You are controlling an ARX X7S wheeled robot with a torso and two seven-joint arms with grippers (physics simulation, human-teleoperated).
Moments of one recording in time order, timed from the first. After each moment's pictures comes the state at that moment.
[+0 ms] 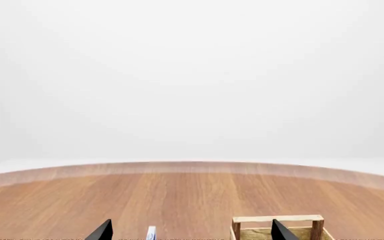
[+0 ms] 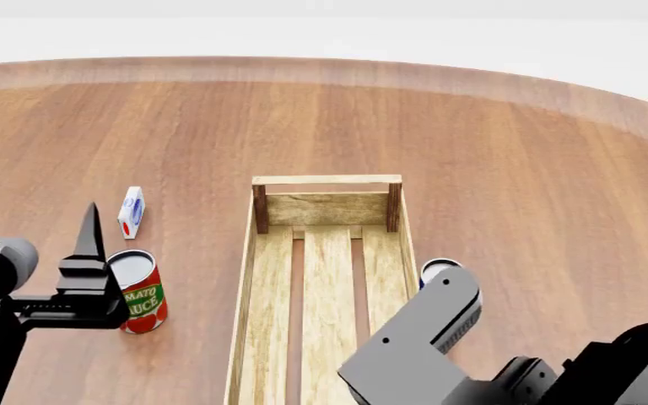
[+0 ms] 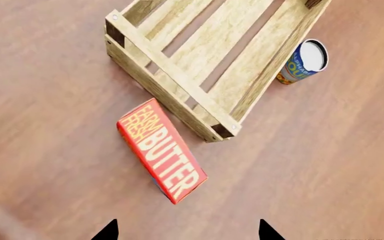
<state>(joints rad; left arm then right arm) -0.39 -0.21 0.11 0.66 -0.35 -0.87 -0.33 1.29 0.79 -0.98 -0.31 2.51 1.46 1.39</state>
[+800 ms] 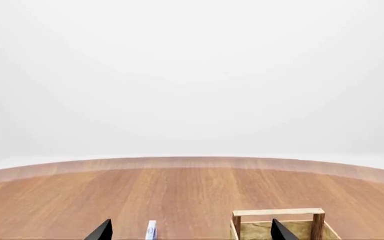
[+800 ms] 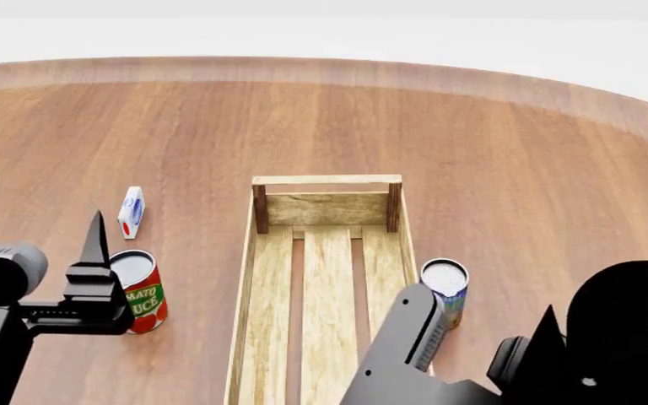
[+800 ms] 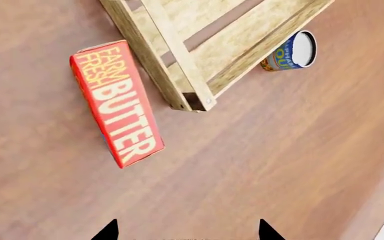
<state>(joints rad) -0.38 -0.23 0.13 0.62 -0.35 -0.83 -0.35 1.59 0.75 -1.37 -0.32 2.05 1.54 0.90</state>
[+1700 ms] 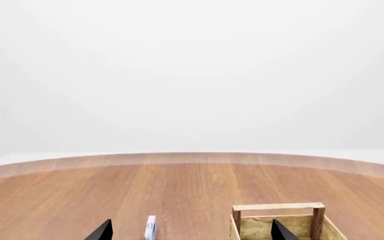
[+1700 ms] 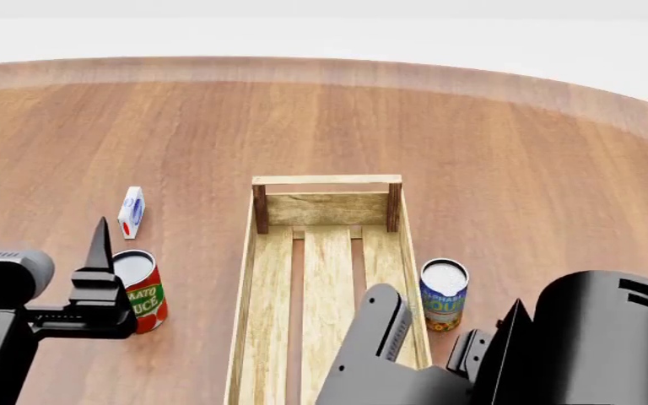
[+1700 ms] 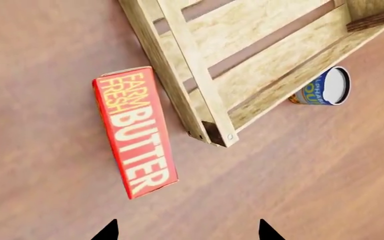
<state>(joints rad) -0.37 -0.24 0.15 0.59 -0.37 -0.79 -0.36 1.60 0.71 -1.47 -0.35 1.55 1.44 0.33</state>
